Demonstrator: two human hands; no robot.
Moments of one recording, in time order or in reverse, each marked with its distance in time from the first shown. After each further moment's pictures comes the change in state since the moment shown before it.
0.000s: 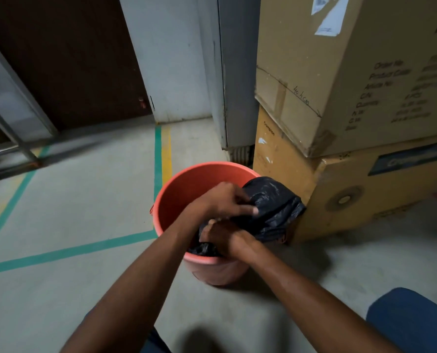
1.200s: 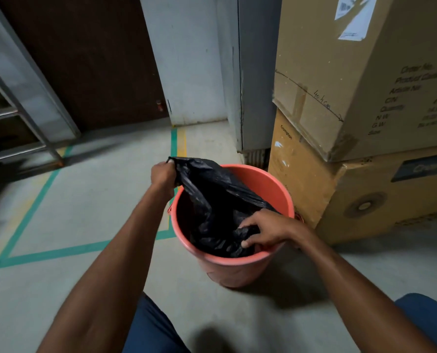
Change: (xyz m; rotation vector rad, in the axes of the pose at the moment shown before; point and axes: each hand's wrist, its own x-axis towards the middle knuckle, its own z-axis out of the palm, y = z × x) left_hand -0.043 -0.108 -0.076 -1.146 0.933 -0.725; right_hand -0.015 0.076 -0.009 0.371 0.015 -0.020
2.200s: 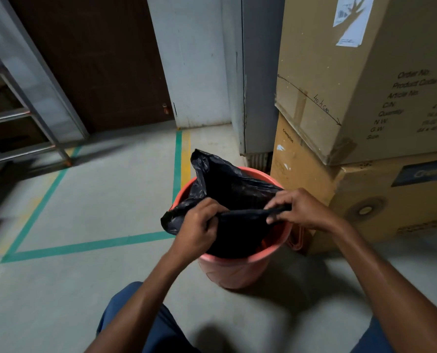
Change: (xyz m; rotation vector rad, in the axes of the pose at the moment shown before) left_hand -0.128 -0.076 -0.013 0.618 -0.425 1.062; right_hand -0.058 0.026 -0.054 0.326 0.336 -0.068
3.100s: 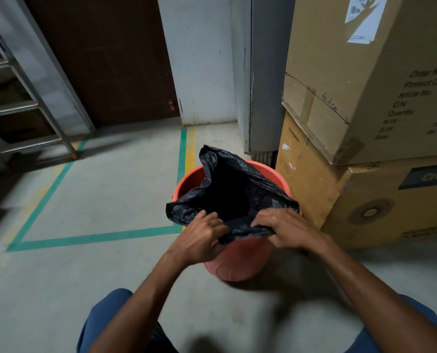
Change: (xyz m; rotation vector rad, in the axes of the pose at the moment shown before) left_hand -0.021 -0.024 0.011 0.483 -0.344 0.260; right_hand -0.001 0.001 0.054 -0.573 -0.082 -0.206
